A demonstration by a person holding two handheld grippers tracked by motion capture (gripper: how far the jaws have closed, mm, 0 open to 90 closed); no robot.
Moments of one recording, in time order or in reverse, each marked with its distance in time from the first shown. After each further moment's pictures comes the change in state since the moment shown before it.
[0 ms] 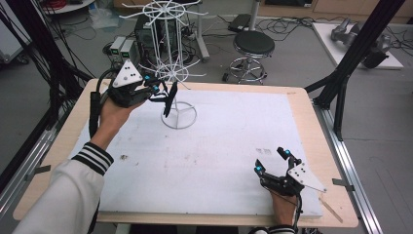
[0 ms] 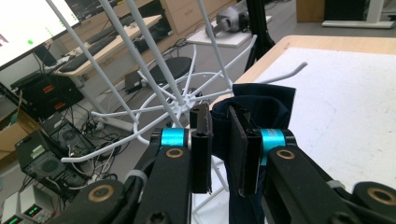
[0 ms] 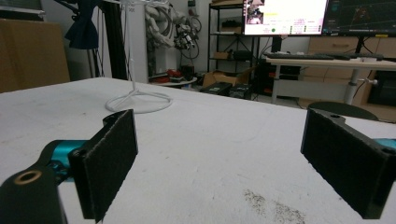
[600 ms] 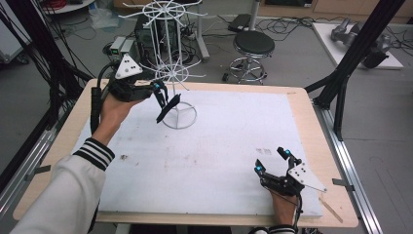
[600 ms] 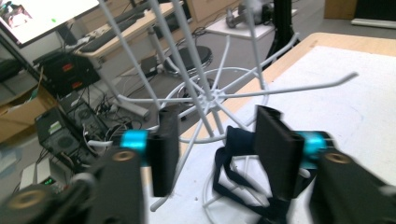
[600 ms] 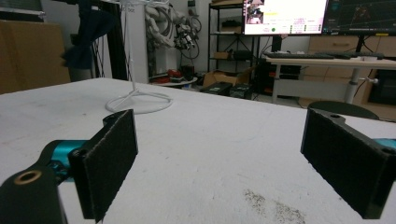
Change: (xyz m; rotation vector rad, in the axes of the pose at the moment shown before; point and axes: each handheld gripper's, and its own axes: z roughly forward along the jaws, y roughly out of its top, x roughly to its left) left arm 0.010 0.005 0.005 0.044 0.083 -0.077; right arm -0.001 0.000 0.000 0.000 0.000 0.003
